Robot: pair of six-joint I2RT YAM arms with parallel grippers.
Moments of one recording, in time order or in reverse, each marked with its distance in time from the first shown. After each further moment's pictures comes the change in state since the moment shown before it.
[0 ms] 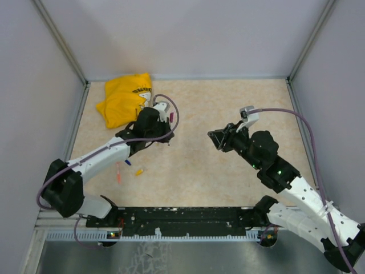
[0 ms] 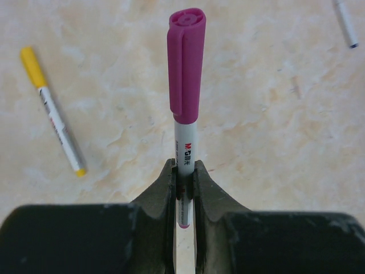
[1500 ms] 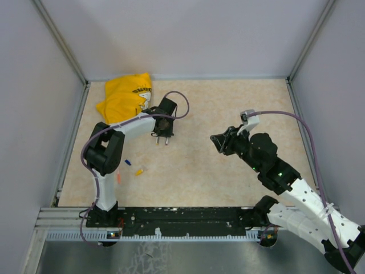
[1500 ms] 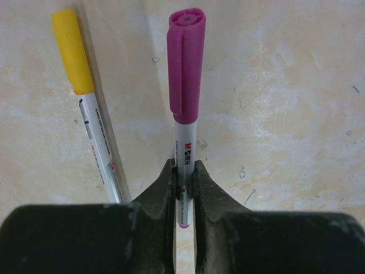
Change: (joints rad) left arm 0.097 0.604 0.426 -0.355 -0.185 -0.053; right arm 0.000 -0.019 -0.026 -0.071 0.029 0.020
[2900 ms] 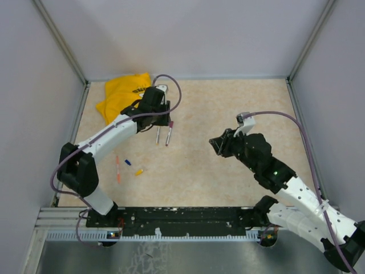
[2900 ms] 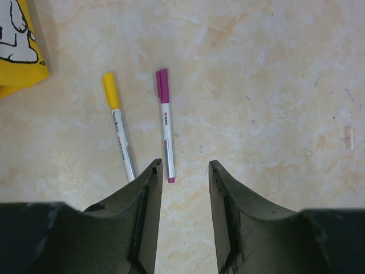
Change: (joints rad) left arm 0.000 -0.307 -0.020 0.022 0.023 0.065; right arm 0.000 0.023 -0.039 -0.009 0.002 0.026
